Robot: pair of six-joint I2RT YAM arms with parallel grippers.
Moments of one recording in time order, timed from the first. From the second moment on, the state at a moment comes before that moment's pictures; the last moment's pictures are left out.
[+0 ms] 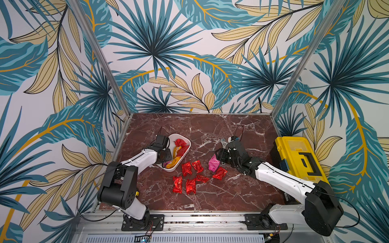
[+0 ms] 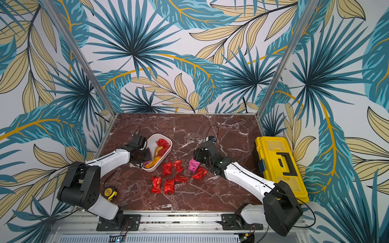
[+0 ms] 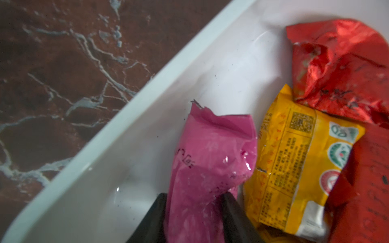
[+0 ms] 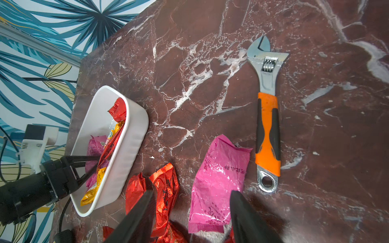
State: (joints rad) left arm -0.22 1.58 0.89 -0.43 -0.06 -0.53; right arm 0.60 1.31 0.80 -0.19 0.11 0.82
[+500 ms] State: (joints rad) left arm -0.22 1.43 0.89 -0.49 -0.06 -0.52; right arm 0.60 1.30 0.81 -0.19 0.11 0.82
